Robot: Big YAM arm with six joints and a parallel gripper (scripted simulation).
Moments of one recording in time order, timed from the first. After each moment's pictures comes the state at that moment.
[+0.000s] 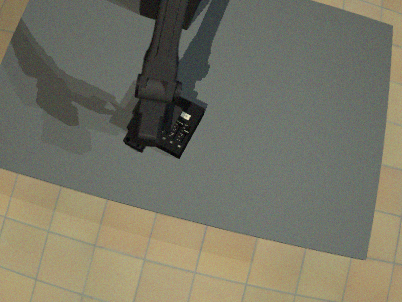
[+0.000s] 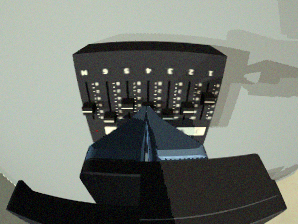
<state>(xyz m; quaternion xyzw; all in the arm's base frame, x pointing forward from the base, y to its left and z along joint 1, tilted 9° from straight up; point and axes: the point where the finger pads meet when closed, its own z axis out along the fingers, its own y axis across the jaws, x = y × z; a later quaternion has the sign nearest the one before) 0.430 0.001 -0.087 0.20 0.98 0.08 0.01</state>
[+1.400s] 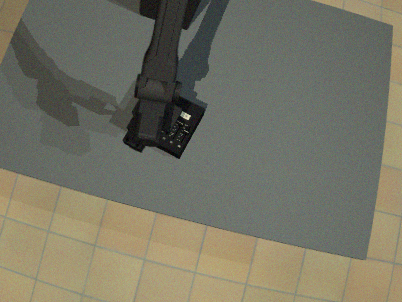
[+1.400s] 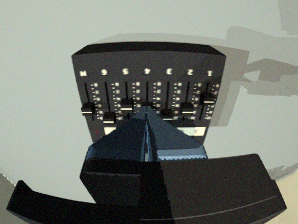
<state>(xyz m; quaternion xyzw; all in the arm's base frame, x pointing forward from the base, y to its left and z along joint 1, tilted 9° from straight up) 0.430 0.000 -0.088 0.20 0.98 0.08 0.01</state>
